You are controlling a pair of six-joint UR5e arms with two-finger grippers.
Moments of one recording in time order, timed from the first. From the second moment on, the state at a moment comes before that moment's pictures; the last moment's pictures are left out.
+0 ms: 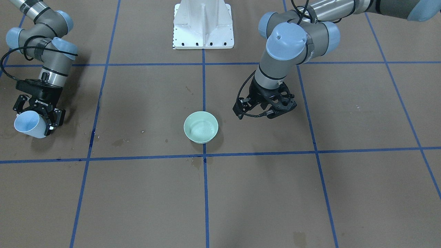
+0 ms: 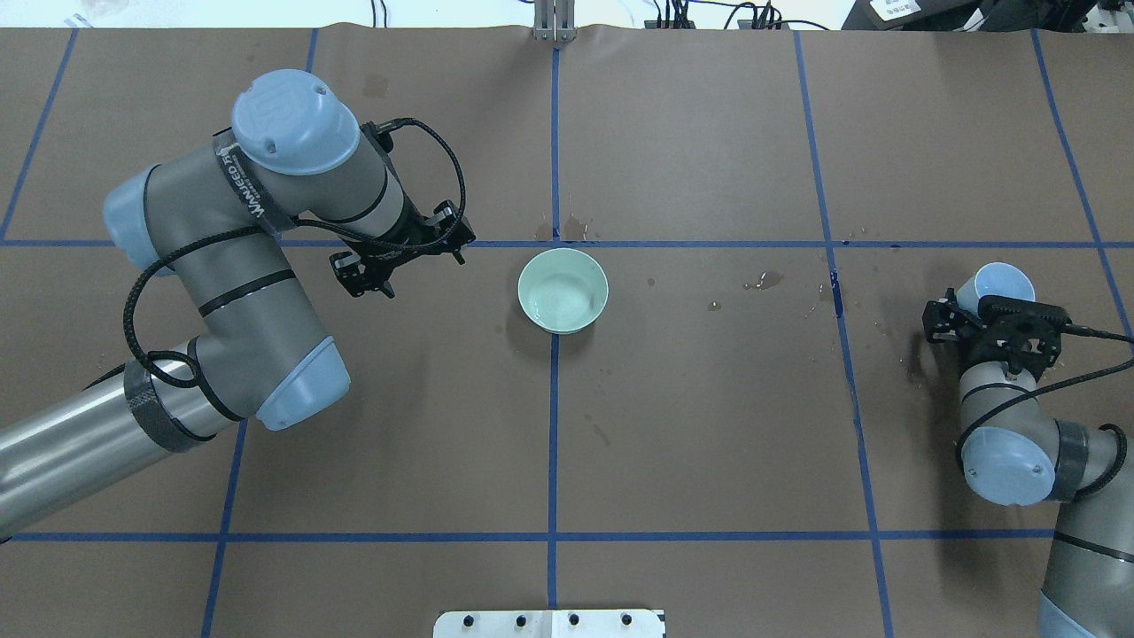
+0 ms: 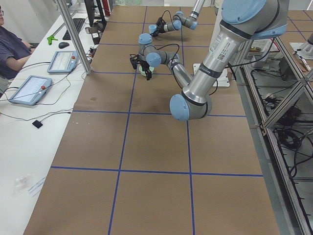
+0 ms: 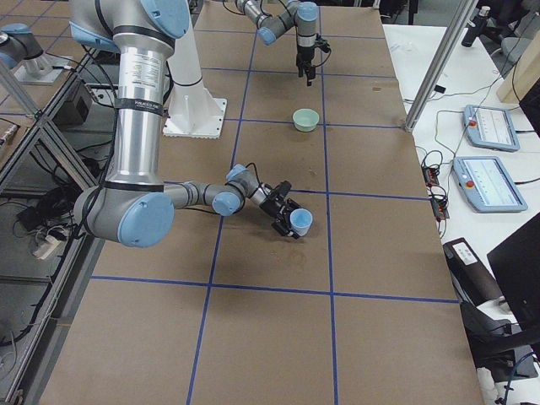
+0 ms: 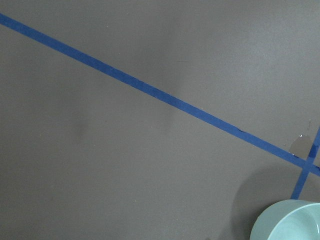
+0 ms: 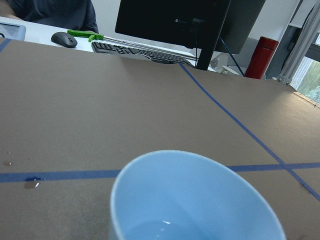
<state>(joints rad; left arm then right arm) -0.69 -2.21 -1.67 -1.66 -2.03 -1.55 0.41 -1.70 1.64 -1.04 0.76 1.55</state>
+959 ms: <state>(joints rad) -0.69 -2.20 -1.67 -1.66 -2.03 -1.56 0.49 -1.67 1.66 -0.78 0.79 1.32</state>
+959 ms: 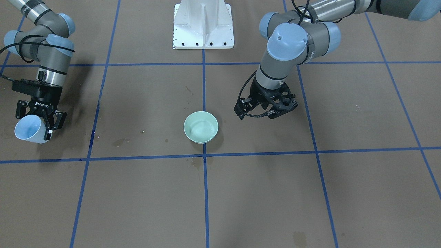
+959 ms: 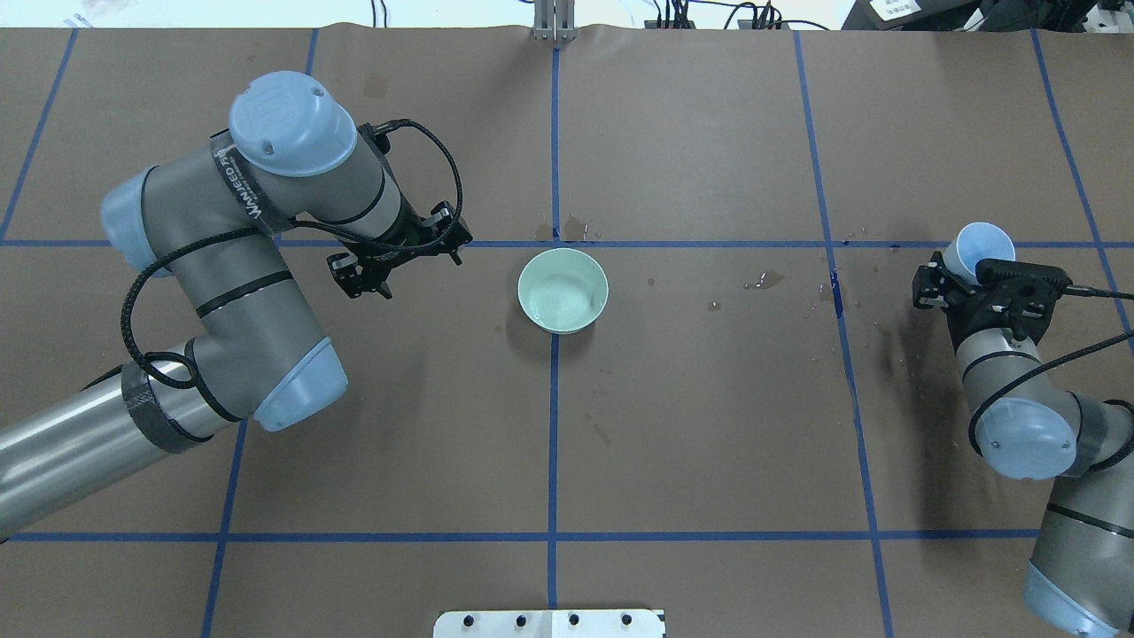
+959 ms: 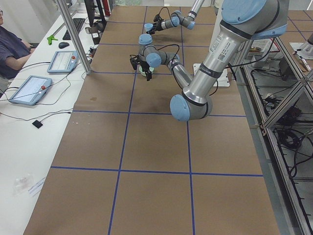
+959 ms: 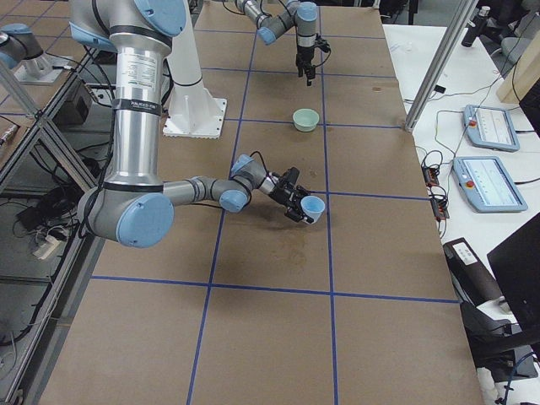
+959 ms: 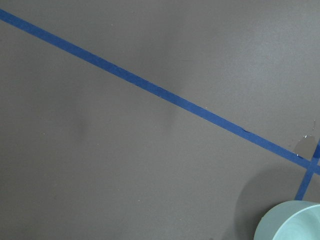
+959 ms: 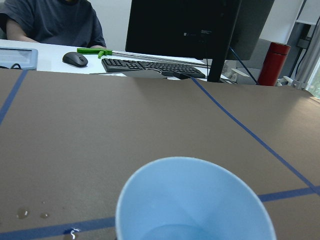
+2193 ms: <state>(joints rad) -0.72 -2.15 -1.76 -1.63 -2.04 -1.48 0.55 -1.35 1.63 -0.36 1.39 0.57</state>
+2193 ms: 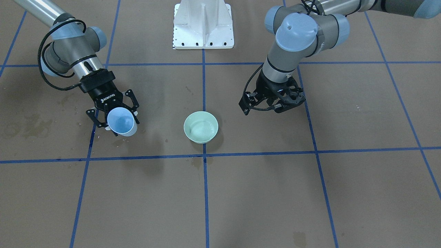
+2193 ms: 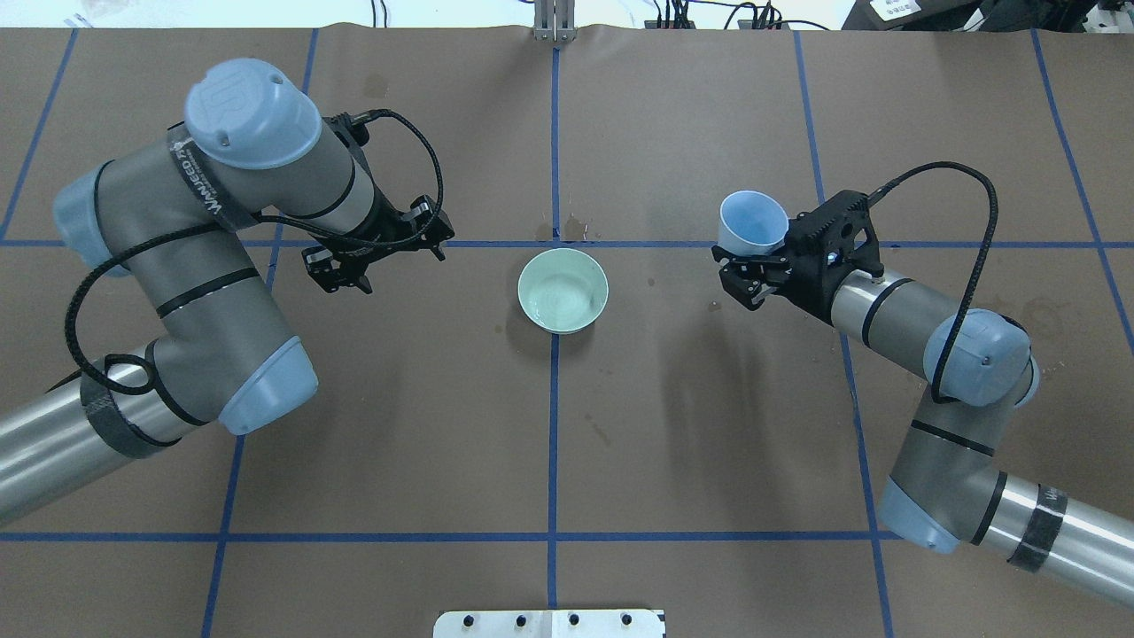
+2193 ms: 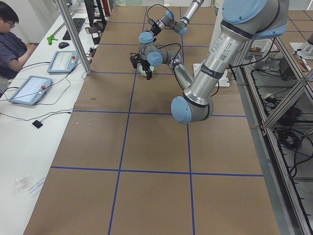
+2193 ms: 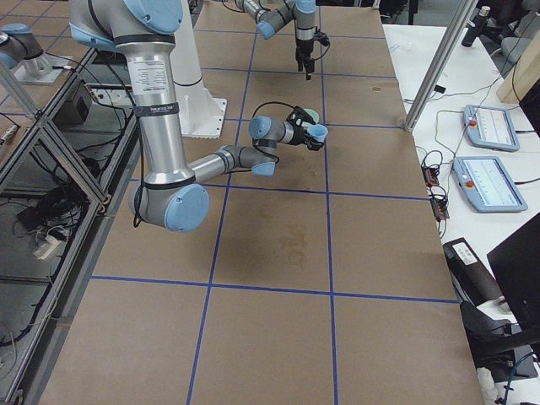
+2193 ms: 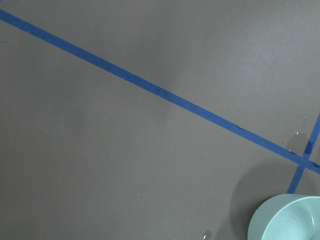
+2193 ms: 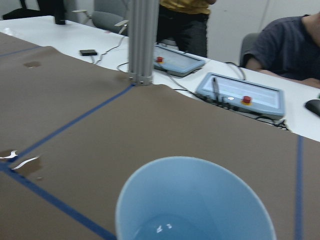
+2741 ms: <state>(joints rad) -0.78 -2.10 -1.80 -1.55 -2.04 -1.32 0.53 -1.27 1.64 -0.50 1.54 0.46</state>
